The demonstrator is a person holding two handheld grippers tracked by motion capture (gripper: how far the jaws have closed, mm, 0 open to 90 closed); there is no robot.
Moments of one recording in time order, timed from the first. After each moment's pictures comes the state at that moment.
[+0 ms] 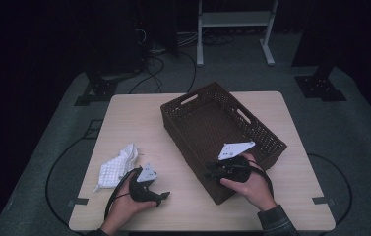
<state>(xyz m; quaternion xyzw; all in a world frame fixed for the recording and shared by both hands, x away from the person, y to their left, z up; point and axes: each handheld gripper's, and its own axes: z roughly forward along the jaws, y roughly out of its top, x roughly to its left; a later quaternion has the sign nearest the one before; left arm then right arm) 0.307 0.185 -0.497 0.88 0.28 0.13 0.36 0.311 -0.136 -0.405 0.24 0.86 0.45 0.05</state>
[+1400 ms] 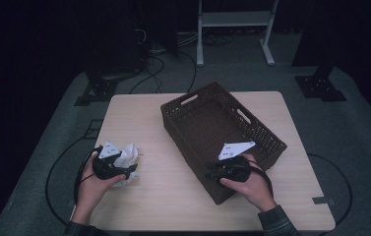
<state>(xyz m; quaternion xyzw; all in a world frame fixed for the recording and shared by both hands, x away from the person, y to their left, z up) 0.338 0.272 -0.434 0.82 0.39 0.21 0.36 0.311 -0.136 -0.405 0.24 0.86 0.46 0.05</state>
